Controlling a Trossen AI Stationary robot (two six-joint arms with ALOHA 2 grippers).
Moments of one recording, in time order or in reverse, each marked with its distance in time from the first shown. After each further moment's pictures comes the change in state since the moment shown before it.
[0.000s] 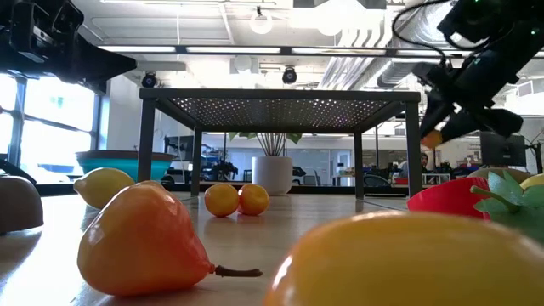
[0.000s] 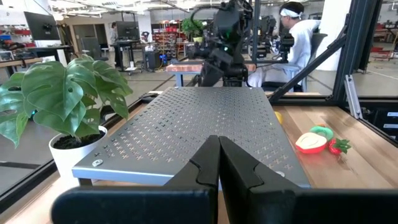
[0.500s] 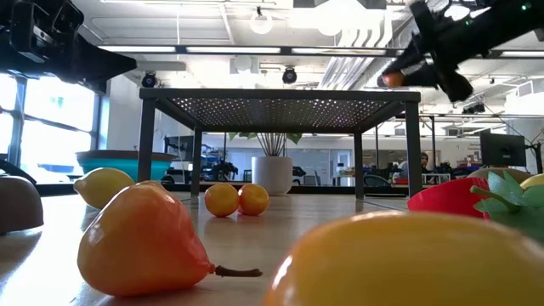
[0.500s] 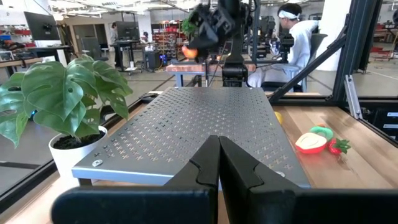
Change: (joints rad) left arm 0.000 0.000 0.000 0.001 0.000 0.000; right arm 0.000 -0.095 0.000 0.484 0.121 -0.399
